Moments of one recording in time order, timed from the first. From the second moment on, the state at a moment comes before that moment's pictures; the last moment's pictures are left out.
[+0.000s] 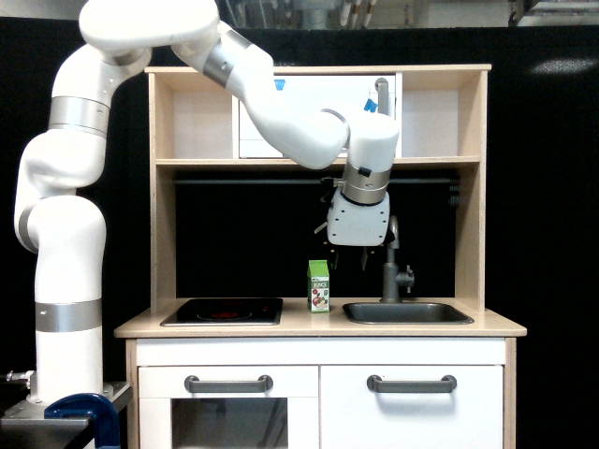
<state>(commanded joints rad) 0.80 0.01 -0.69 0.95 0.76 1.12 -1.96</state>
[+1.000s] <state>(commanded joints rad) 0.61 -0.43 -0.65 0.69 0.44 1.17 -1.84</state>
